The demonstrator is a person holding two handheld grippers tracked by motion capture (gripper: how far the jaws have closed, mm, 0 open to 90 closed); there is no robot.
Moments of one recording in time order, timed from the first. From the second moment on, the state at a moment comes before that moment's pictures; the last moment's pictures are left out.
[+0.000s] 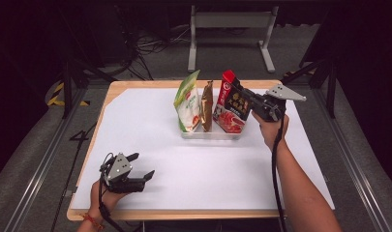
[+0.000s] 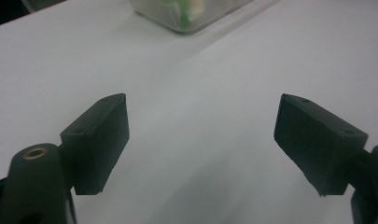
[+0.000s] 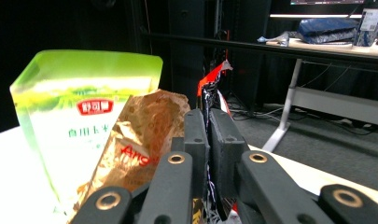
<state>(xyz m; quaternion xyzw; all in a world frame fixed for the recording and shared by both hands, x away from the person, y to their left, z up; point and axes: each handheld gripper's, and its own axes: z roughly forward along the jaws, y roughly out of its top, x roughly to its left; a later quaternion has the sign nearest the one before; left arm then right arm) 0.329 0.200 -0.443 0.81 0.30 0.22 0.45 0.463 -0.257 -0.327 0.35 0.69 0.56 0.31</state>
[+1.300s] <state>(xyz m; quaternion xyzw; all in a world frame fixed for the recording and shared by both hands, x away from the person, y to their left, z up) 0.324 0.193 -0.447 0.82 0.29 0.23 0.43 0.454 -0.263 -0.321 0.35 0.71 0.53 0.31</state>
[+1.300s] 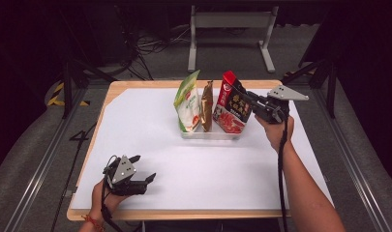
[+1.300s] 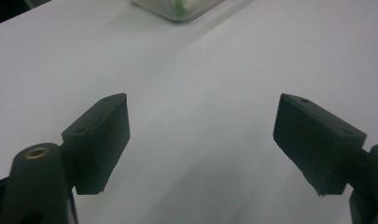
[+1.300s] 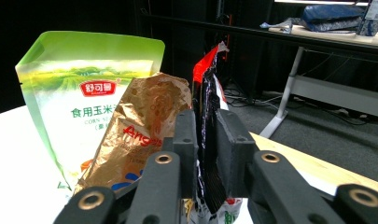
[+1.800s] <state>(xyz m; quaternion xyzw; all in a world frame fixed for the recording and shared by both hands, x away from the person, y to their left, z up) 0.326 0.196 -0.447 0.82 0.29 0.23 0.43 0.447 -0.266 -0.322 0.35 0.71 0.53 0.31</state>
